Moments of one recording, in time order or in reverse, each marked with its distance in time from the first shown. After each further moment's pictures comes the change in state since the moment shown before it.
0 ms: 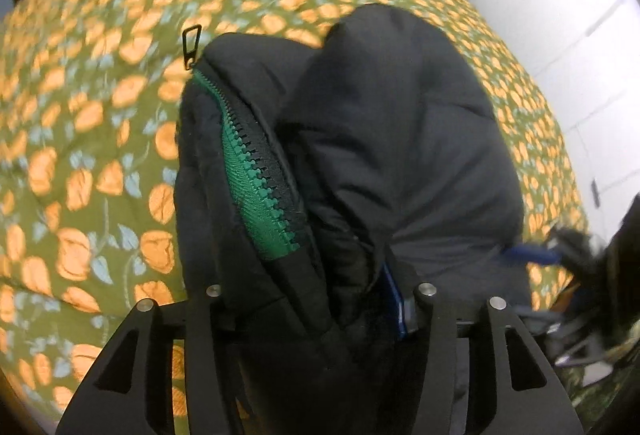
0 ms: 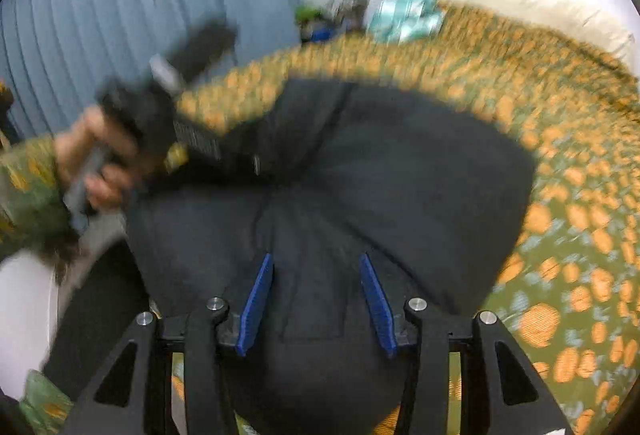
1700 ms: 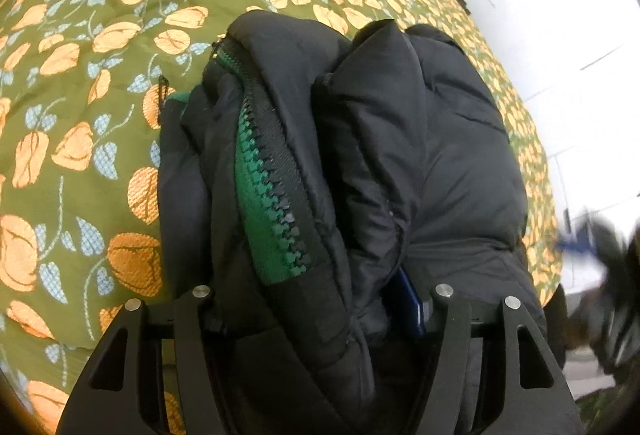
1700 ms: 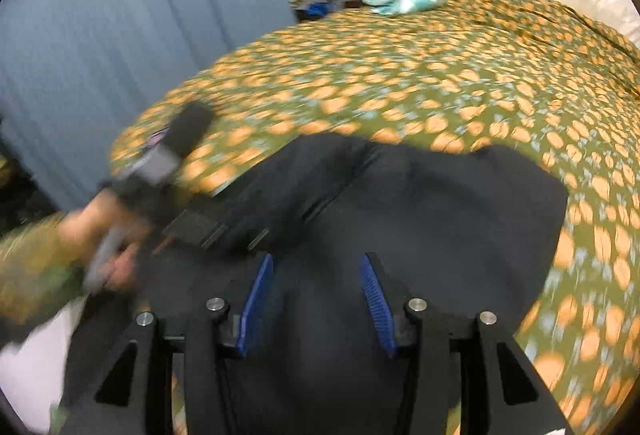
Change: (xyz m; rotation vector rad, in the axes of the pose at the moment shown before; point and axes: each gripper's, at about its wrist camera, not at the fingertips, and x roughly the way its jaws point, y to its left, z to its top) left arm 0.031 0.040 -0.007 -0.070 0.014 -0.118; right arm 0.002 -0.002 0.043 0.009 0.059 0.084
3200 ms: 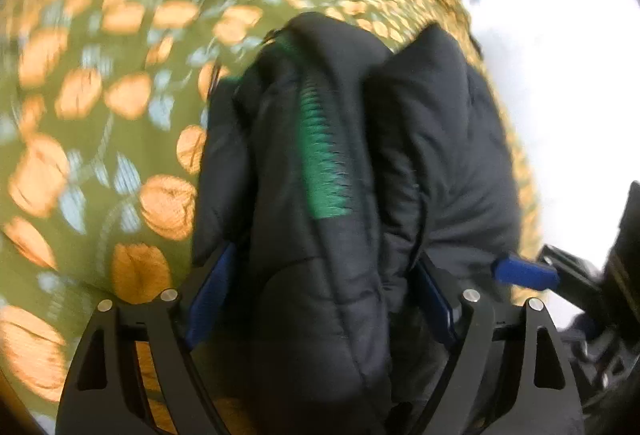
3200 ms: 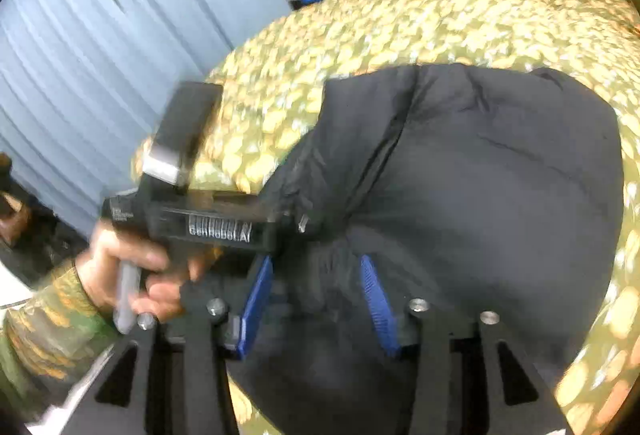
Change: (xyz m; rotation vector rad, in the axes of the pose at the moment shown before) left arm -0.022 0.033 -0.028 -0.219 -0.103 -0.085; right arm 0.056 -0.005 0.054 0.161 0.078 0.045
